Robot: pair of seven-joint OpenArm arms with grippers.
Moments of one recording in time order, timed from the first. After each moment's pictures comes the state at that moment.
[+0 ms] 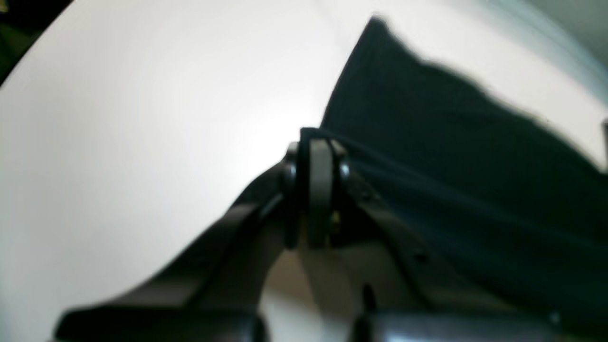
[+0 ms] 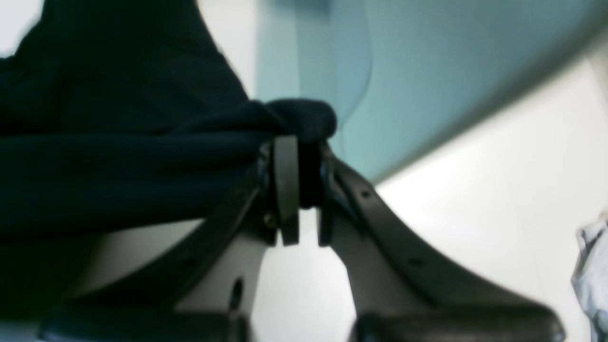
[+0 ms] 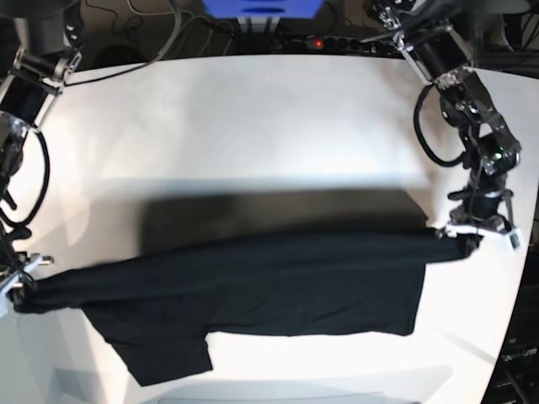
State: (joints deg) left arm -4.0 -10.5 -33.2 98.8 -24.5 -7.8 45.9; right arm 15.7 25.0 25.5 92.8 11.3 26.8 -50.4
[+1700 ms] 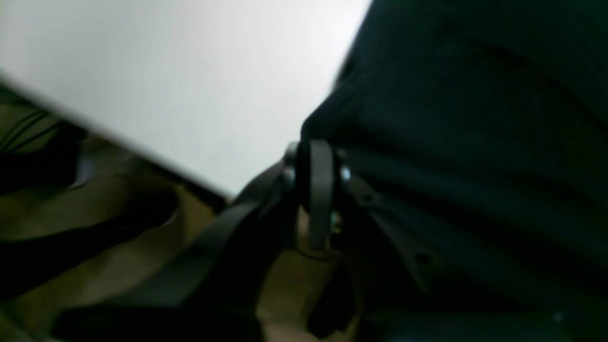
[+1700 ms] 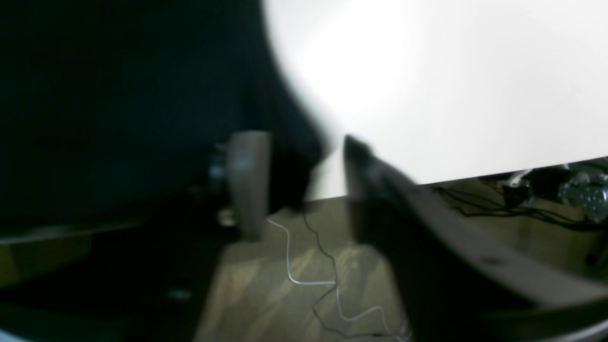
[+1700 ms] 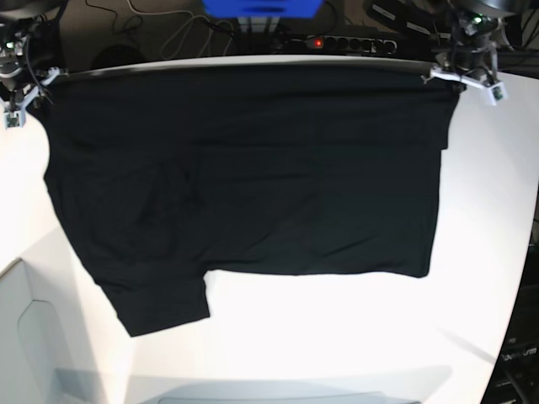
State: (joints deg) left arm 37.4 -1.7 -45.3 112.9 -26.0 -8.9 46.4; right arm -35.2 16.9 39.8 104.1 11.0 26.9 -45.1
